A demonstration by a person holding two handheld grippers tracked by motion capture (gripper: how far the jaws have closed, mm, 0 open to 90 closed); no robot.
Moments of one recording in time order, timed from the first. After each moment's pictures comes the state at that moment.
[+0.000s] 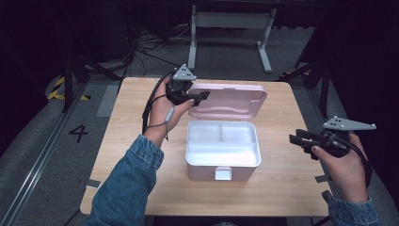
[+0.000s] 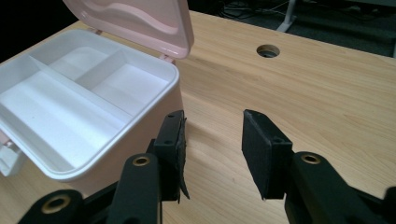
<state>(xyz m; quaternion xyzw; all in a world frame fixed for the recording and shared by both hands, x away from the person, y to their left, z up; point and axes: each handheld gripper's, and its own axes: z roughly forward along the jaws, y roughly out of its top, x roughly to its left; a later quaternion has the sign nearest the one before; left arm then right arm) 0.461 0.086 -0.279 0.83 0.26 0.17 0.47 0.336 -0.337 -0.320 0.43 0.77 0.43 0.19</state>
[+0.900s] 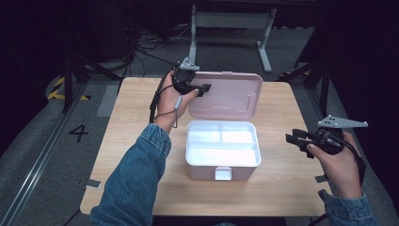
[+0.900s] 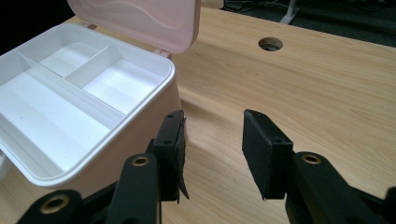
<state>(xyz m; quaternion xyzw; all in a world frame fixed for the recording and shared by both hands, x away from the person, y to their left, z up) 0.507 0.076 -0.293 0.82 0.31 0.16 0.45 0.348 -0.334 -0.329 0.44 0.77 0.43 0.18</state>
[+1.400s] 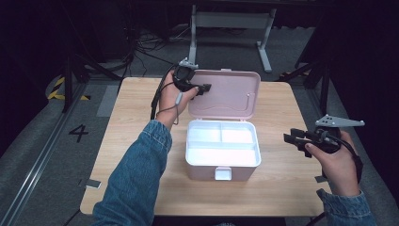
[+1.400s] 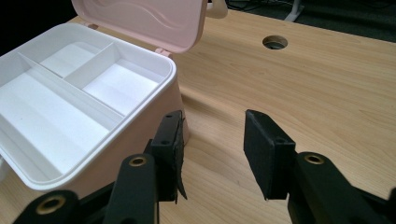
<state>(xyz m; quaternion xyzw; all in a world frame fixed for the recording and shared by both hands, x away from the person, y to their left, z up) 0.525 0.077 -0.307 0.81 0.34 0.13 0.46 0.352 -0.332 -0.333 0.44 0.77 0.43 0.17</state>
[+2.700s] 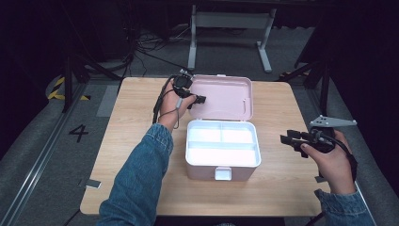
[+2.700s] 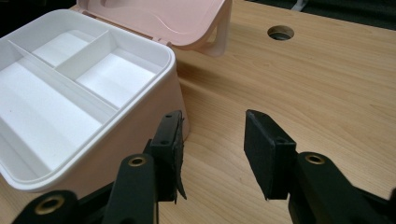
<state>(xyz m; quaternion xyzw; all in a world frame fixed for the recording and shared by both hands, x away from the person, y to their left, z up) 0.549 0.084 -0.364 0.82 0.42 0.06 0.39 0.359 -0.328 -0.344 0.44 0.78 0.42 0.16</state>
